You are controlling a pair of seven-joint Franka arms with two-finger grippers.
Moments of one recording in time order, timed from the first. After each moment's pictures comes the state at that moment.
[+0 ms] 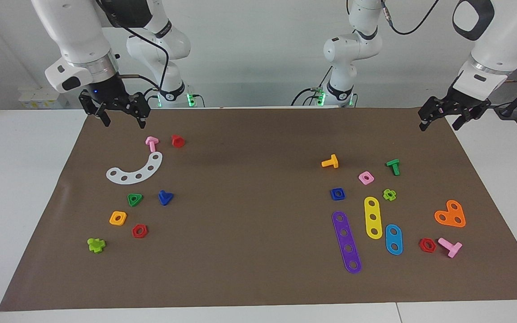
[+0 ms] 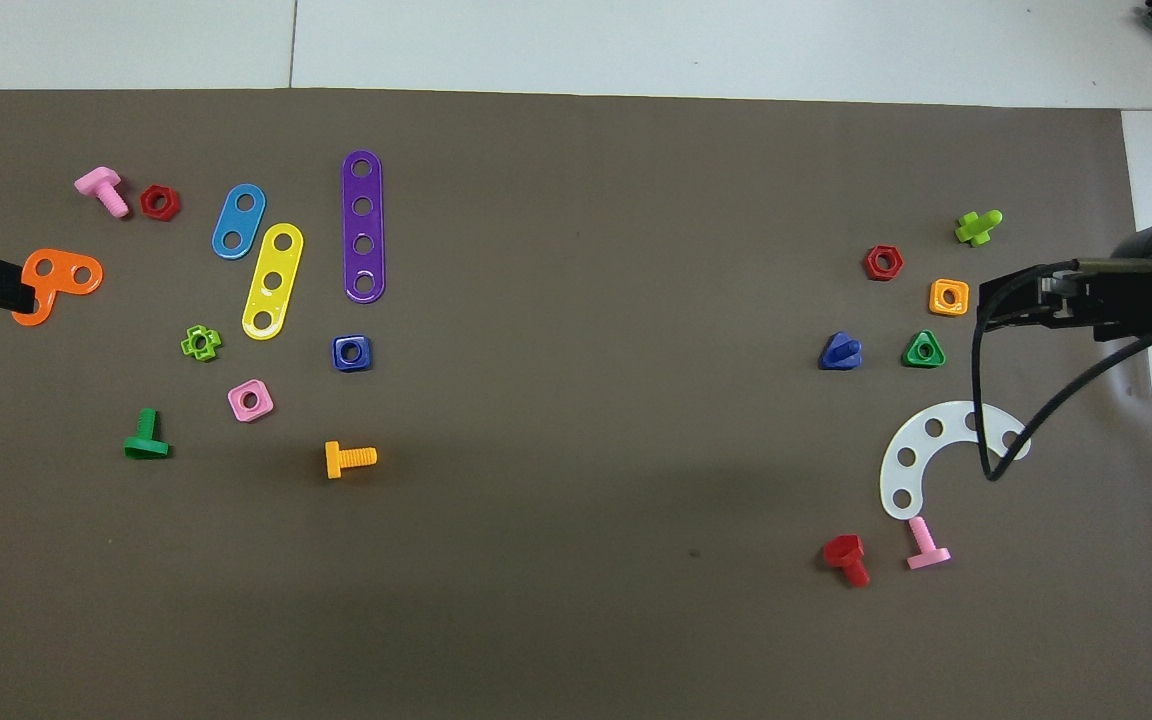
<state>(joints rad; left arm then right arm) 0.16 0.05 -0.13 -1.52 0.01 1.58 0.09 0.06 0.00 0.01 -1.58 -0.01 1.58 0.17</state>
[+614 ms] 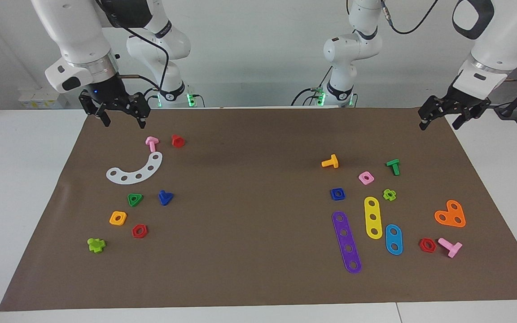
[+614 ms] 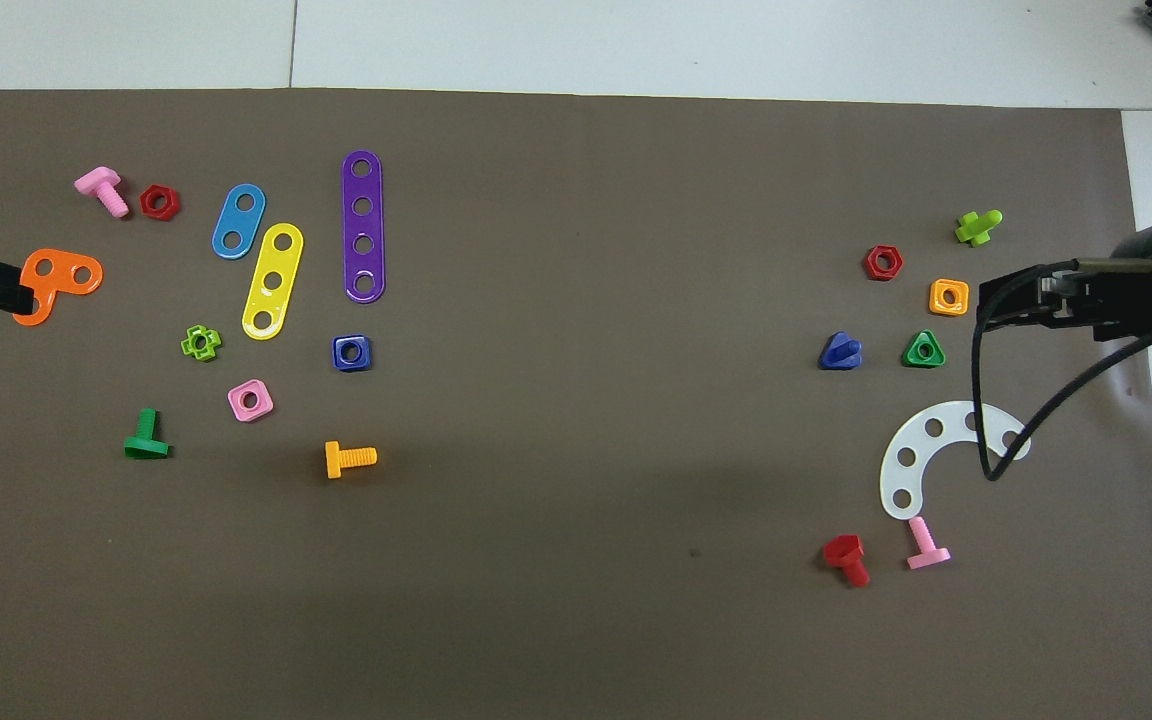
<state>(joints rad) 0.16 0.04 -0.13 -1.52 0.01 1.58 0.09 0.06 0.00 0.01 -1.58 -0.01 1.59 0.17</state>
